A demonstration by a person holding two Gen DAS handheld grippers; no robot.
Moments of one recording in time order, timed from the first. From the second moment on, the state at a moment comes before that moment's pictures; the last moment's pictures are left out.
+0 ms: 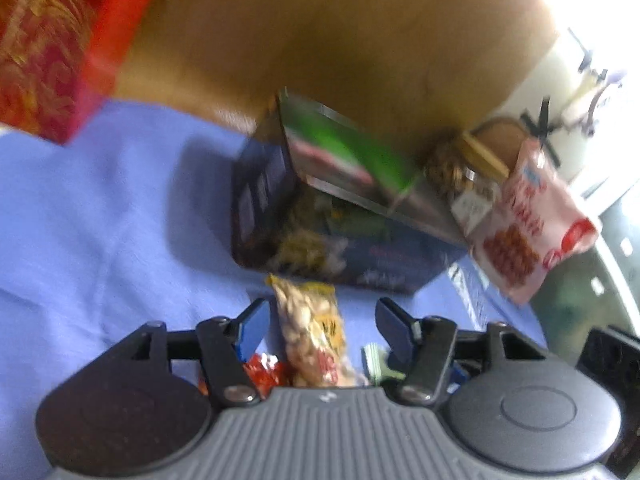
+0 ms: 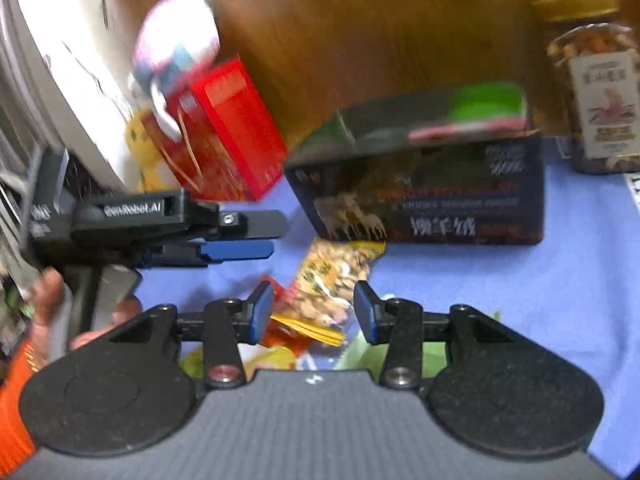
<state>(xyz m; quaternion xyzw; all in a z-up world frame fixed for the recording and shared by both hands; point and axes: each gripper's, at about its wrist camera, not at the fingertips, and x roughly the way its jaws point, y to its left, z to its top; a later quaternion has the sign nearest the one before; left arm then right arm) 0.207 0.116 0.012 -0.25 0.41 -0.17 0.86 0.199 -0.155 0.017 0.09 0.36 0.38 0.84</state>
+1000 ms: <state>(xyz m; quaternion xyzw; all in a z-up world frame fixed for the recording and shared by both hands) 0.277 0.083 0.063 -0.17 0.35 -0.11 0.91 0.254 -0.105 0.055 -0.01 0.23 0.35 0.91</state>
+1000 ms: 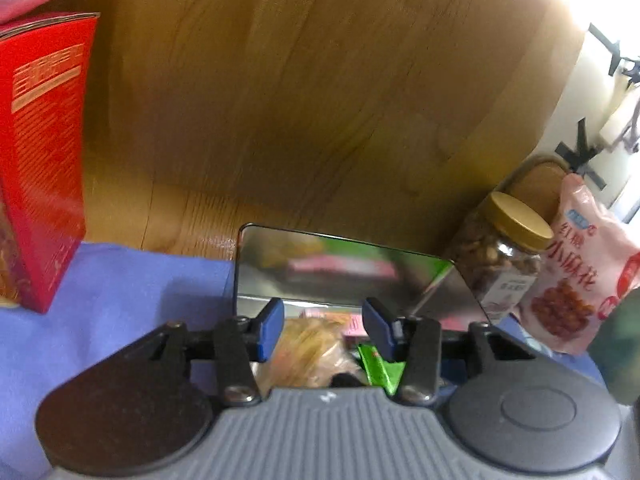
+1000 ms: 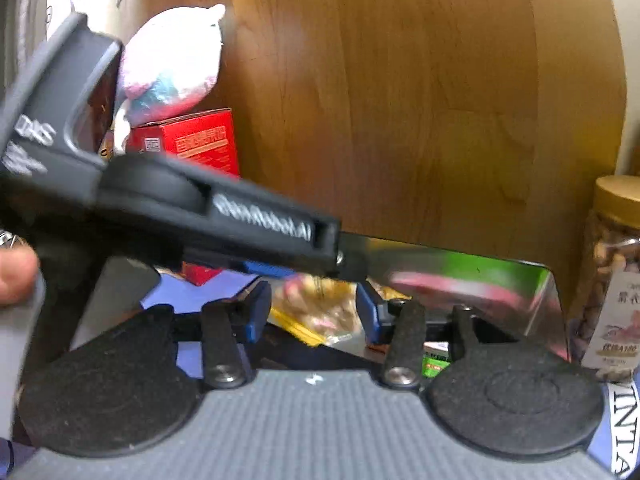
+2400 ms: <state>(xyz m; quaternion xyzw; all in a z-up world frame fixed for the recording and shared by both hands) 0.043 0.009 0.050 0.03 0.30 0.02 0.95 0.062 -0.253 -0.008 0.19 0.24 0.19 0.93</state>
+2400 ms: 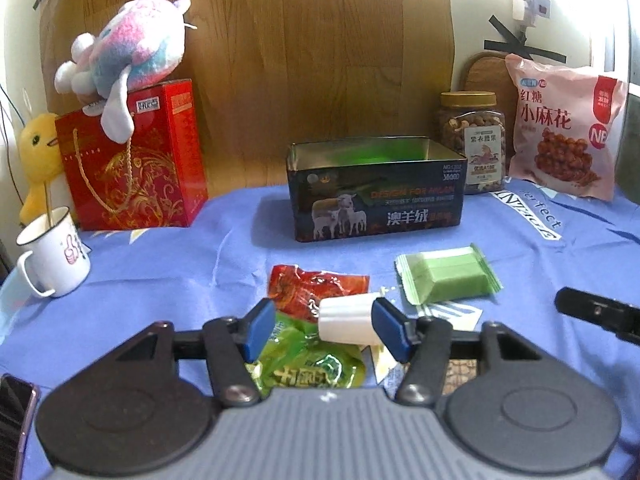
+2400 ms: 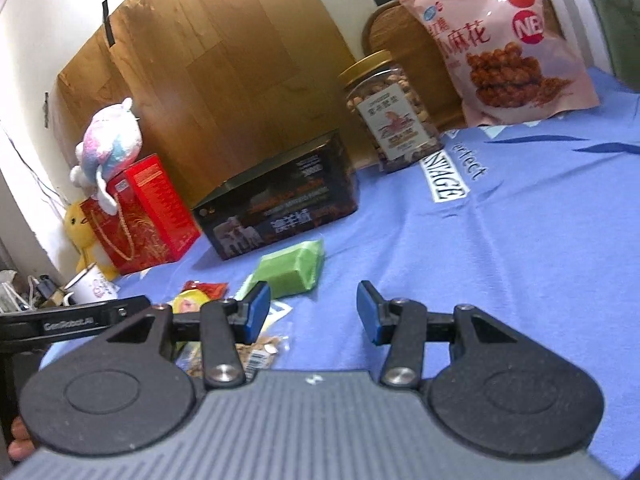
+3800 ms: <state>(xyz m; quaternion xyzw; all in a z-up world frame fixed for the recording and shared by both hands) 0.058 0.006 0.044 0.07 0.28 0.08 0.95 0.050 -0.390 0.158 0.14 0.01 0.17 0.98</state>
